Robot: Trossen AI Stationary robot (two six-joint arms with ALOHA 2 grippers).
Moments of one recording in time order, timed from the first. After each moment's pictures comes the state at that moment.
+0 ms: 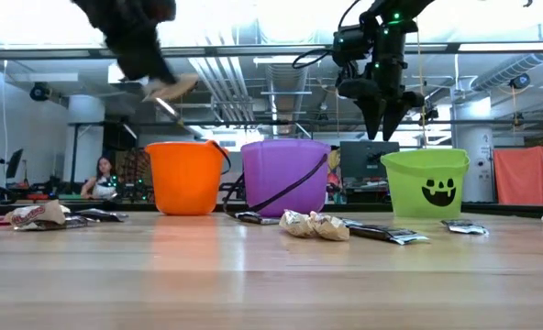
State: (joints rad) left arm 0.03 1.07 0.89 -0.63 -0.09 -0.24; right arm -0.58 1.64 1.45 -1.16 0.10 0.39
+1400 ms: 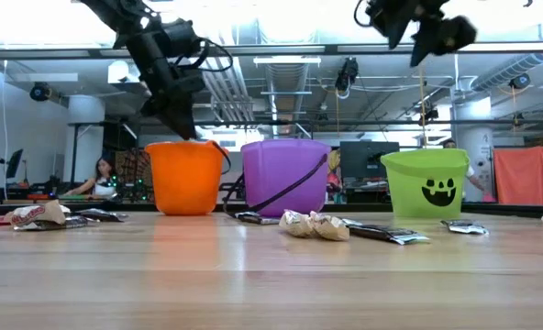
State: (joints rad) left arm 0.67 1.39 1.10 -0.67 -0.04 -0.05; right arm -0.15 1.39 1.45 -1.25 -0.21 0.95
